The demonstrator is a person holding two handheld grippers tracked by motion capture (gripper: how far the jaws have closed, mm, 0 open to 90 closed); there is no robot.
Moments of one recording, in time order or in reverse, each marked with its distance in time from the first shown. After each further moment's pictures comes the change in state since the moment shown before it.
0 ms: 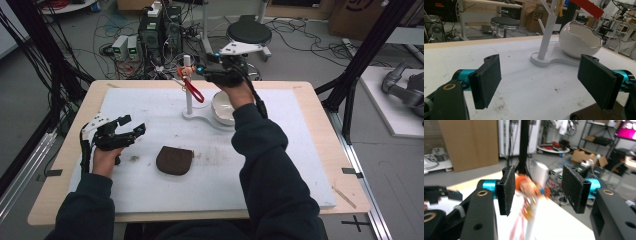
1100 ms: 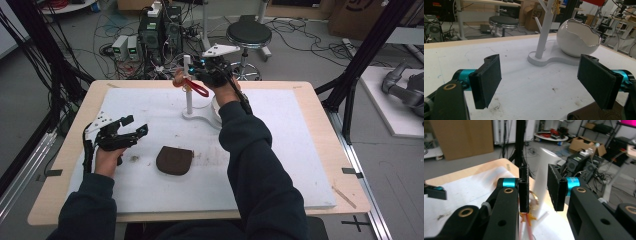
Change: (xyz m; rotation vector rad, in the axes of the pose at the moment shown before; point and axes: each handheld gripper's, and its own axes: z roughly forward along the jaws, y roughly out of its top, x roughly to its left) left arm -0.004 -0.001 0.004 0.010 -0.007 0.009; right arm 0.009 -0.007 0.052 0.099 -0.030 -0.022
